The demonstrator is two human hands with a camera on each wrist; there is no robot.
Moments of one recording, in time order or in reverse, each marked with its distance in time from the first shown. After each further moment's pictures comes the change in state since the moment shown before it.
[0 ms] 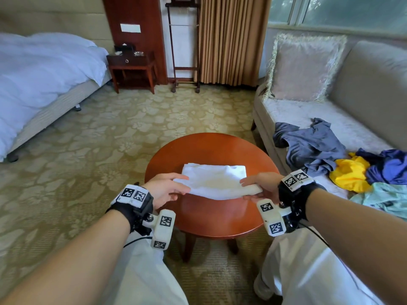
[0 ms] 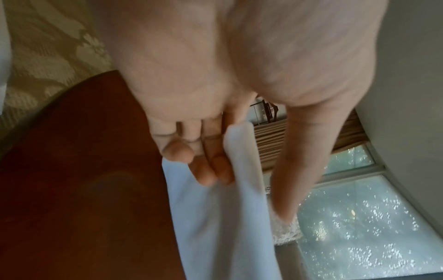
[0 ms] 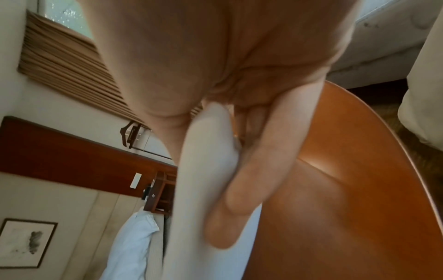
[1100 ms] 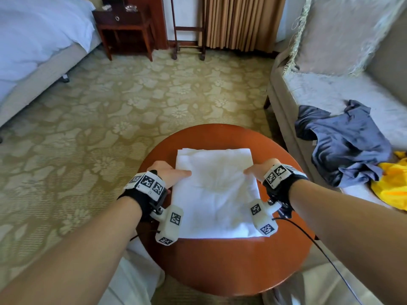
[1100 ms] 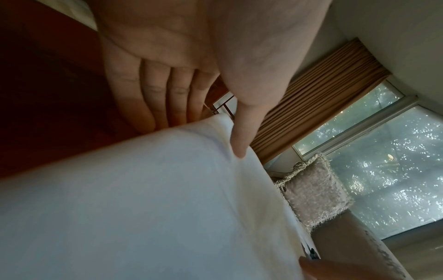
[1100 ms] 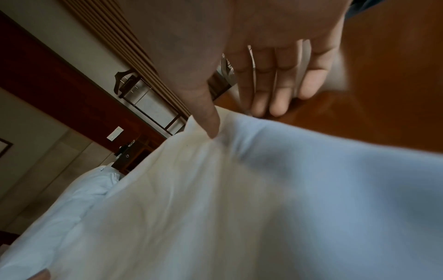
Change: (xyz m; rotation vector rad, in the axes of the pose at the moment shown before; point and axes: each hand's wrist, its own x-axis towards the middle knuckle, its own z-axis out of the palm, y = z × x) left_hand 0.168 0.030 -0.033 0.525 0.352 -0.220; right_hand 0.165 -0.084 -0.002 -0.475 0.426 0.133
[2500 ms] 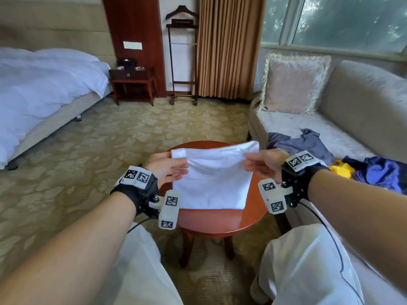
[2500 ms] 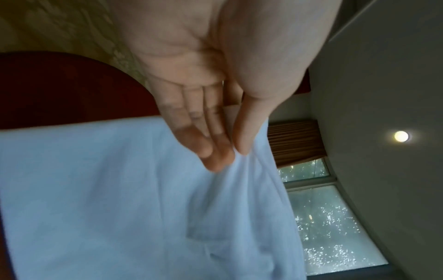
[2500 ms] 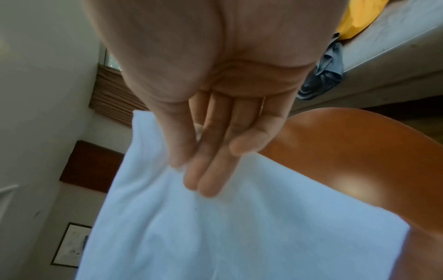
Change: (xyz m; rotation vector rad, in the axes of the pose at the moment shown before) left_hand -0.222 -0.021 -0.032 -0.699 -0.137 0.369; right_hand -0.191 0.100 -0.068 0.673 -0.200 -0.374
